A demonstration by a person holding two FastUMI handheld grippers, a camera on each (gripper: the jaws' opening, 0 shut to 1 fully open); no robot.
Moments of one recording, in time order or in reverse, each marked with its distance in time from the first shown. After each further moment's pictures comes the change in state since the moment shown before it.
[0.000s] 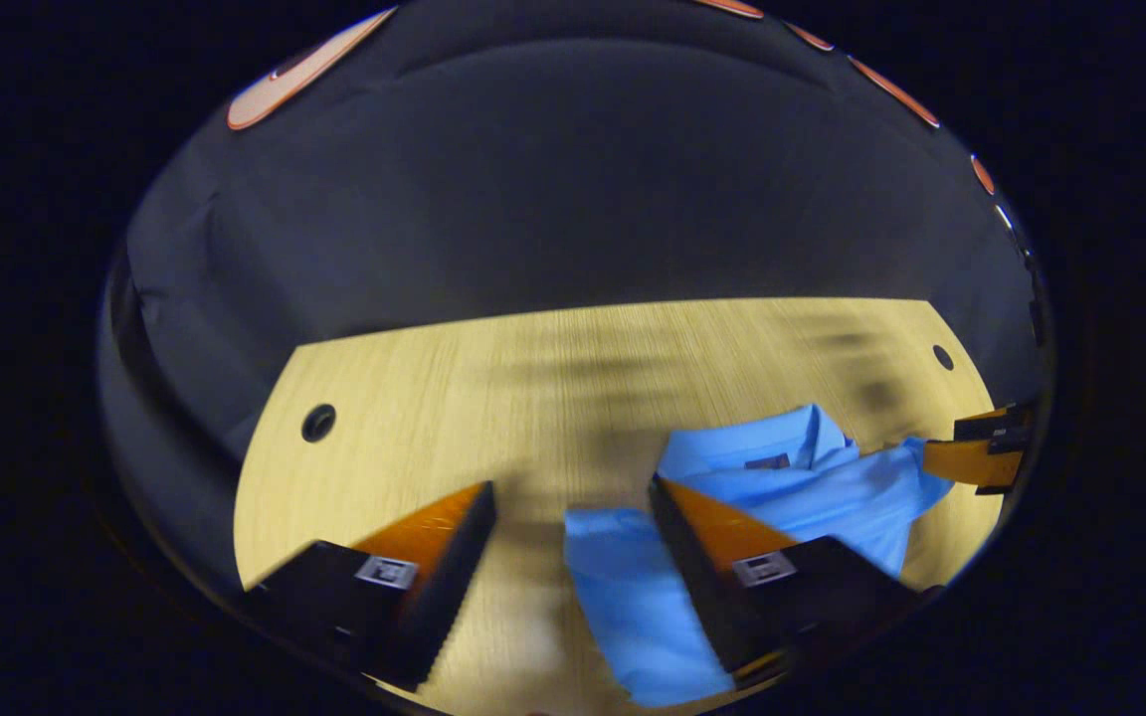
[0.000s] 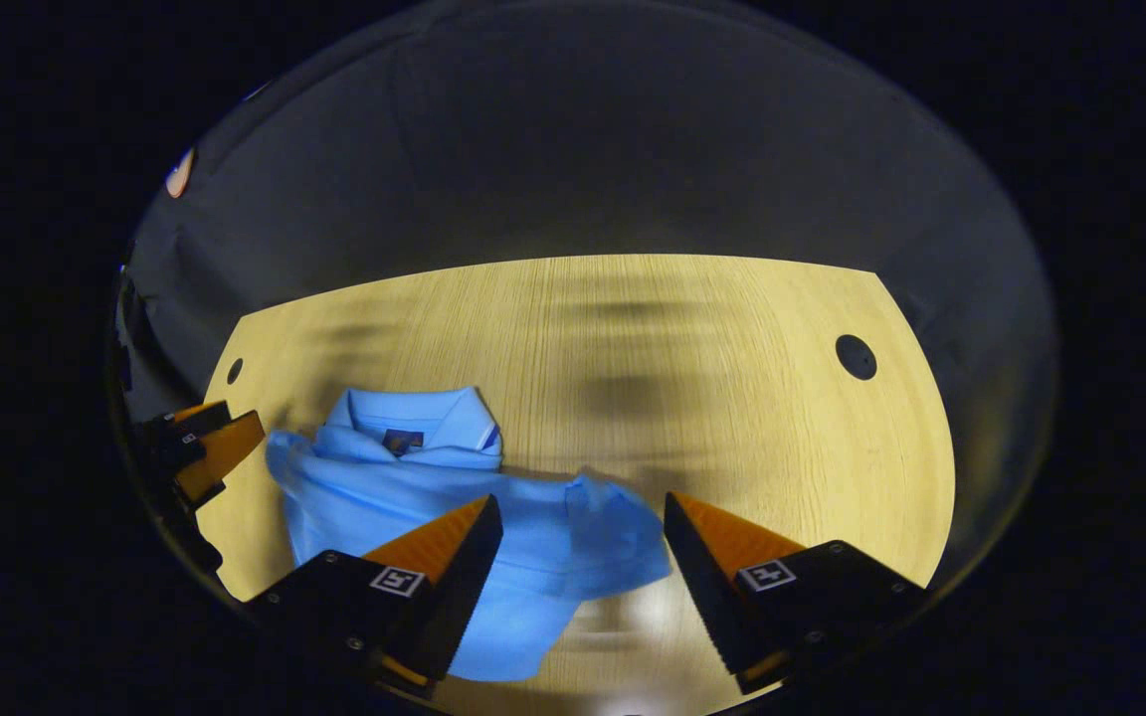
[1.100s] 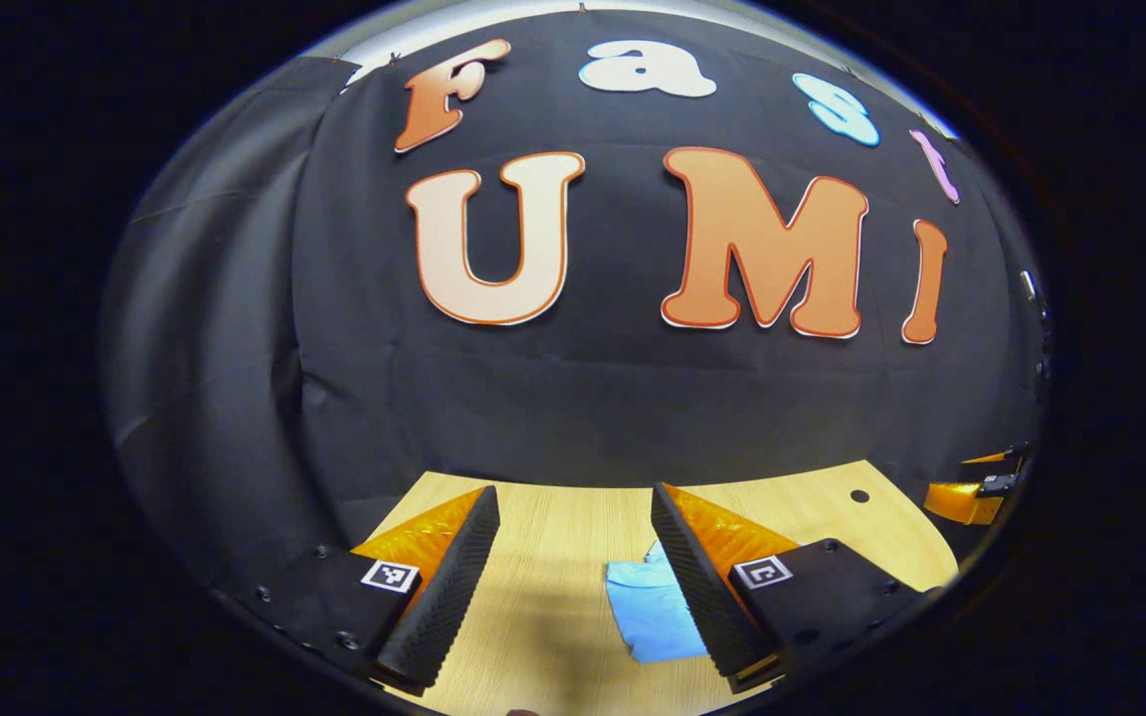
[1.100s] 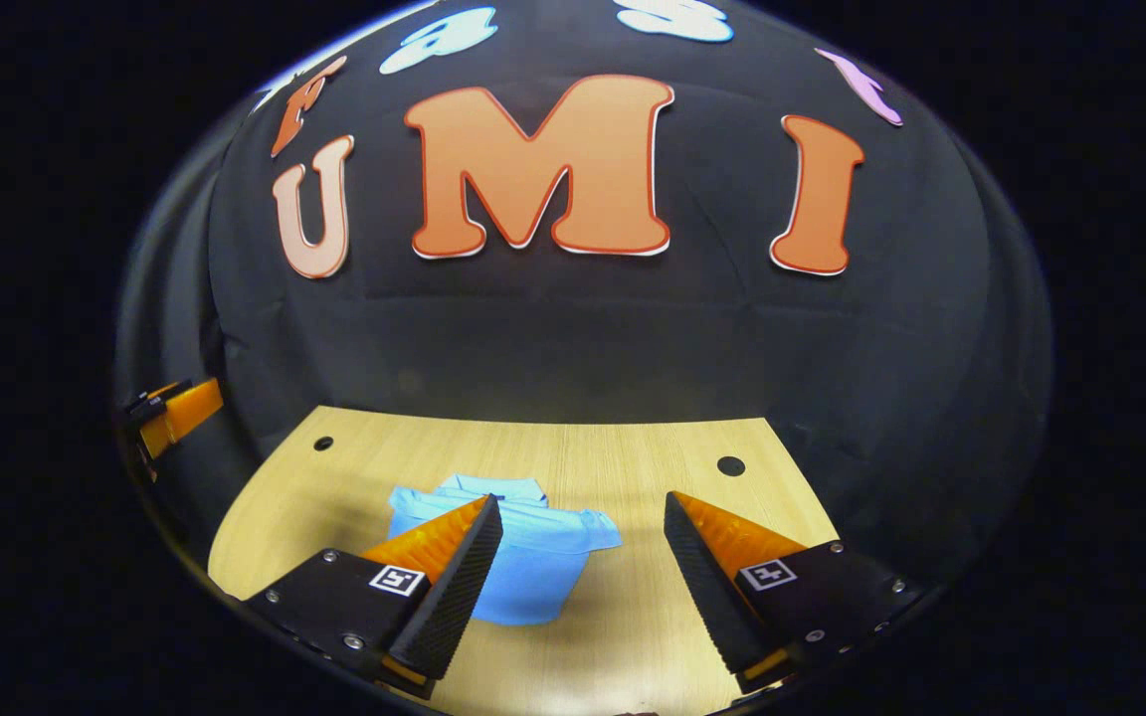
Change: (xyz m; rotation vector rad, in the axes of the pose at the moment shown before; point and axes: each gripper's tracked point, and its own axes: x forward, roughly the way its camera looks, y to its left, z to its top) left arm -0.336 0.076 0.028 -0.145 -0.555 0.069; right arm -0.292 0.023 -0.016 -0.024 -0.565 -0.040
